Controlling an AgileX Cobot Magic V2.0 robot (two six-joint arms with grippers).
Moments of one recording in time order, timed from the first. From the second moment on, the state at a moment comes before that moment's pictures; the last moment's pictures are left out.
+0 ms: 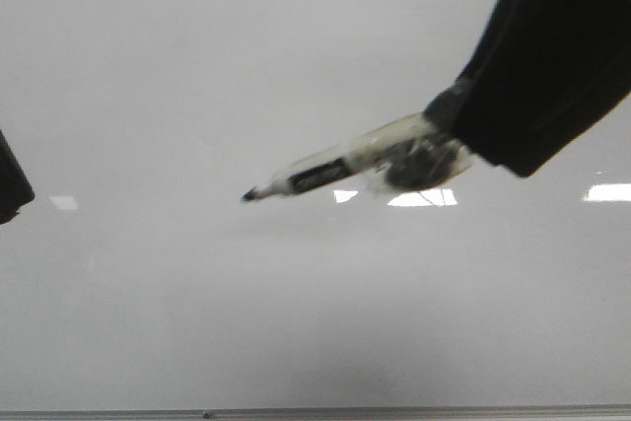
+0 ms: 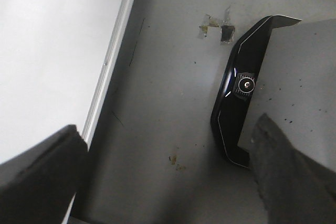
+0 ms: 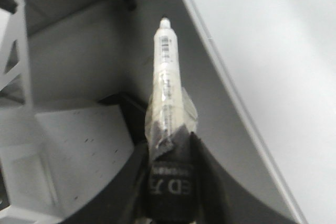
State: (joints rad) left arm -0.88 1.06 -0.77 -0.06 0.91 0.44; right arm 0.49 1.14 -0.89 0.55 0.90 -0.75
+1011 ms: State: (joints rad) left arm -0.88 1.06 -0.77 -0.06 0.90 0.44; right arm 0.32 1.19 -1.01 0.58 0.48 -0.65
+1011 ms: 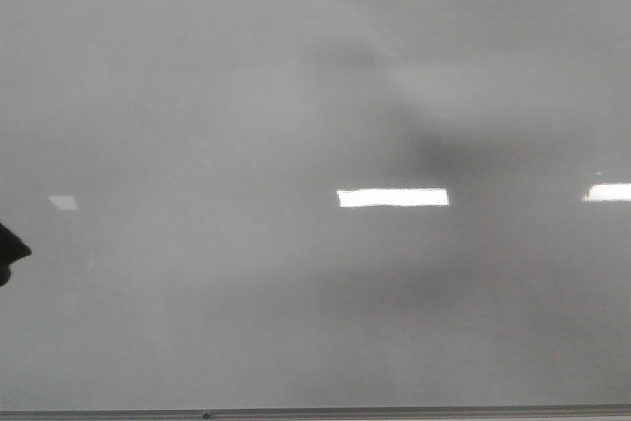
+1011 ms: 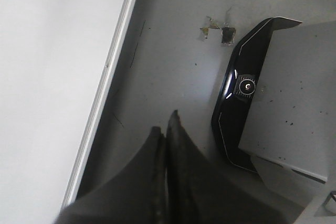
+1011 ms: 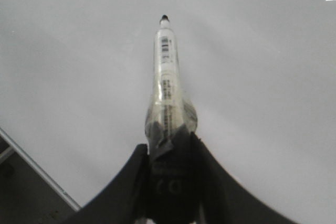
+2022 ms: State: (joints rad) left arm -0.88 1.06 -0.77 -0.06 0.90 0.44; right arm 0.33 1.49 -1.18 0.59 0.59 -0.65
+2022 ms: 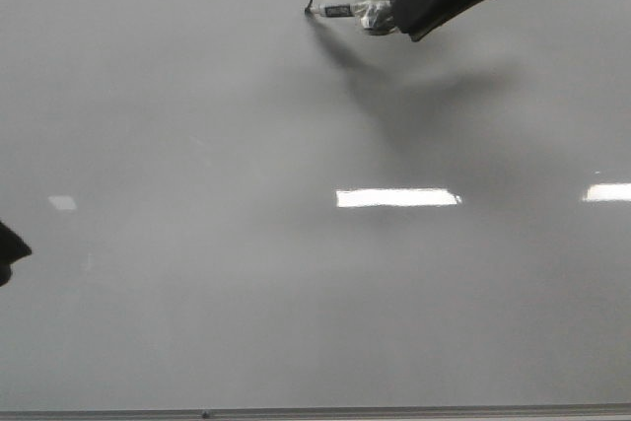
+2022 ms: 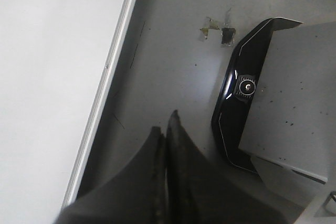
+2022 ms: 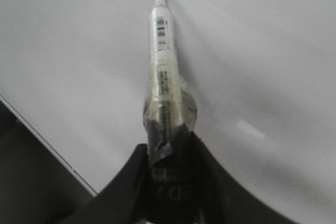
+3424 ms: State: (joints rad) left arm -0.88 1.06 -0.77 -0.06 0.89 0.44; right arm 0.44 1.49 -0.95 0.64 0.45 -0.61
